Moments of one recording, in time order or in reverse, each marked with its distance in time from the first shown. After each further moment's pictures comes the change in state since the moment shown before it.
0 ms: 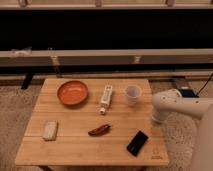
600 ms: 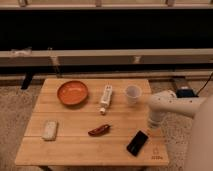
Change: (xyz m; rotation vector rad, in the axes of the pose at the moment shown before) arm -0.013 0.015 0.011 -0.045 0.011 -0.053
